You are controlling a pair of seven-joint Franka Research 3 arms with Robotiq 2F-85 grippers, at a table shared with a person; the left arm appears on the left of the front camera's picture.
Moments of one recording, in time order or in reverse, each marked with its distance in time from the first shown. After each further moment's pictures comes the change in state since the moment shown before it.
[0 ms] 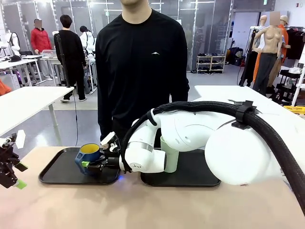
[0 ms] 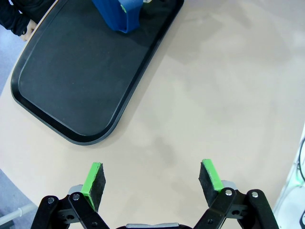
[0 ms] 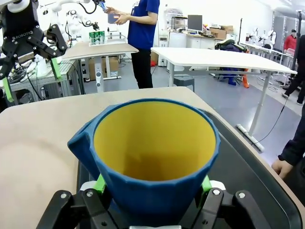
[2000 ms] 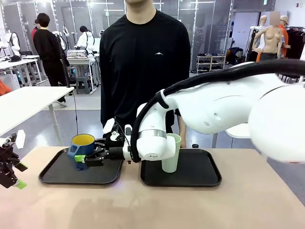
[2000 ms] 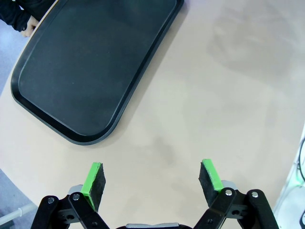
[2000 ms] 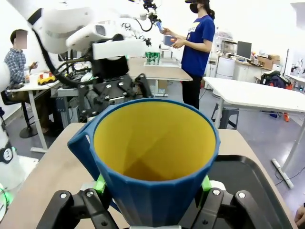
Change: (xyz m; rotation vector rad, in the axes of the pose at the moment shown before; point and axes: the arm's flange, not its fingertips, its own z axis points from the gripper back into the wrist) left arm 0.000 0.000 0.000 0.000 0.000 0.000; right arm 0.078 0.047 0.042 0.268 -0.085 0.054
